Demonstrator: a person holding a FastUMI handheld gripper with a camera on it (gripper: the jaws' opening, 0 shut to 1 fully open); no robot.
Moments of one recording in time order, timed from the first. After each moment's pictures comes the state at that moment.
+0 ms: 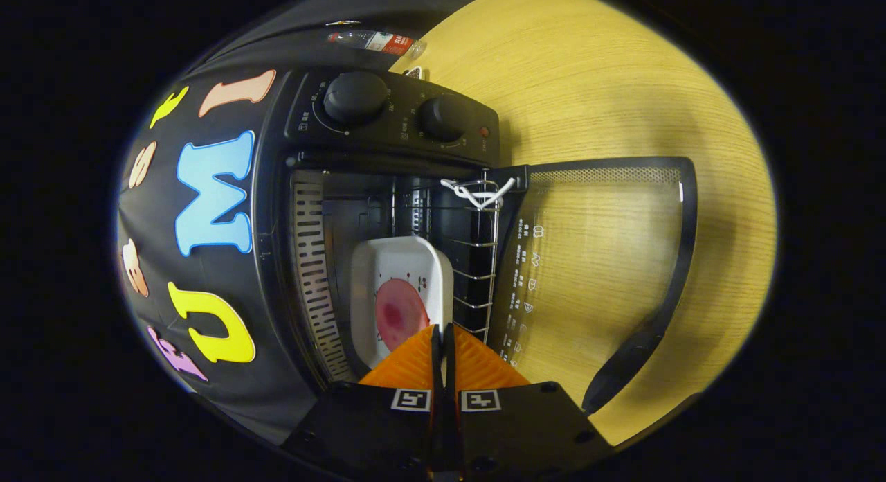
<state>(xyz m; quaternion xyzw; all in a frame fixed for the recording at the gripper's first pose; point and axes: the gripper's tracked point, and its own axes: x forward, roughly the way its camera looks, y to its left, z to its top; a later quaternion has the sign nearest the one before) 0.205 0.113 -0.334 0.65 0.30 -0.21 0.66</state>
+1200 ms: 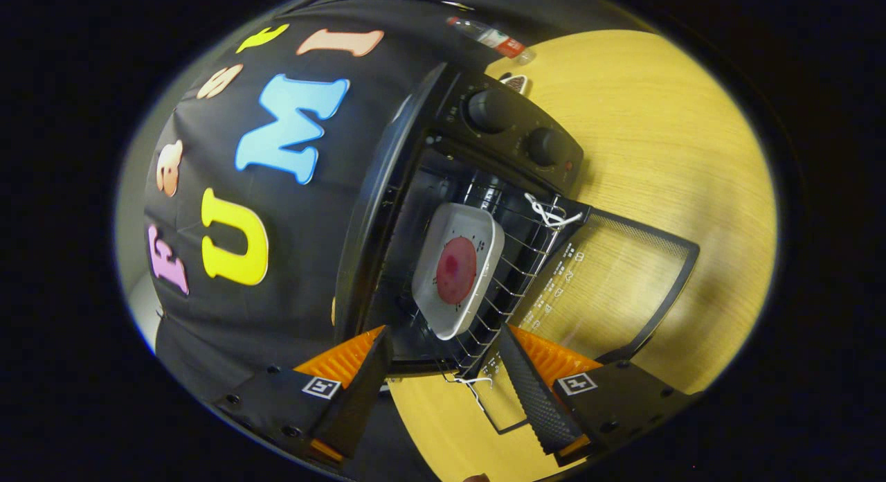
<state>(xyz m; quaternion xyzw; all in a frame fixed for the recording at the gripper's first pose) 0.162 0.123 -0.281 0.51 0.32 -0.05 0.80</state>
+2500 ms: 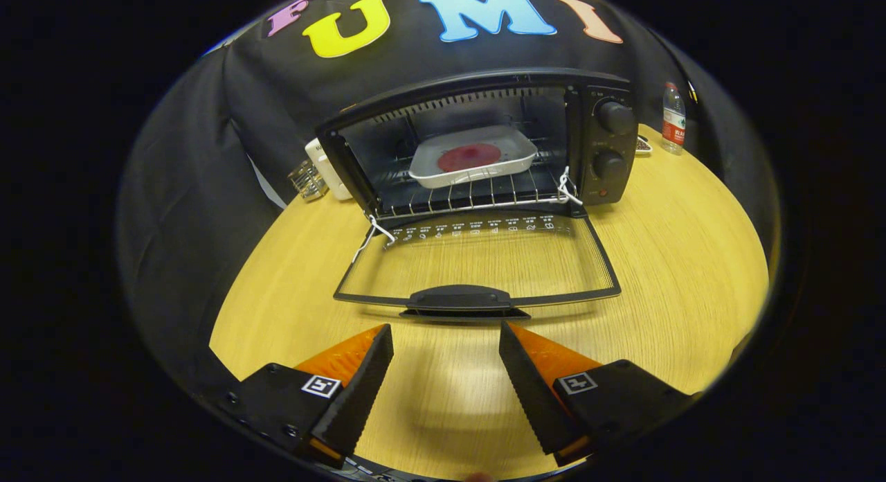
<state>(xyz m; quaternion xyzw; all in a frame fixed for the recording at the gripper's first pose) 0.042 0.112 -0.357 0.08 0.48 0.10 0.87</state>
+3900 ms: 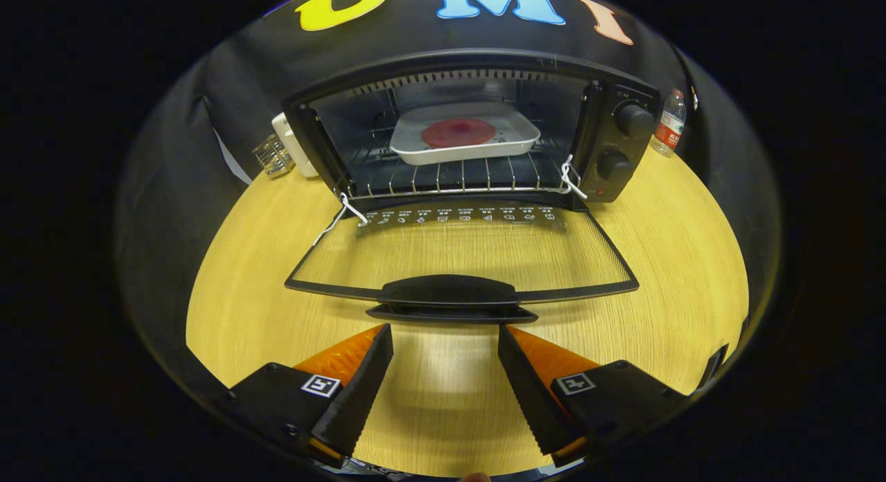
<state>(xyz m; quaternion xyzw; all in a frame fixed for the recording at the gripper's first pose) 0.049 0.118 -0.355 0.04 0.51 0.06 0.86</state>
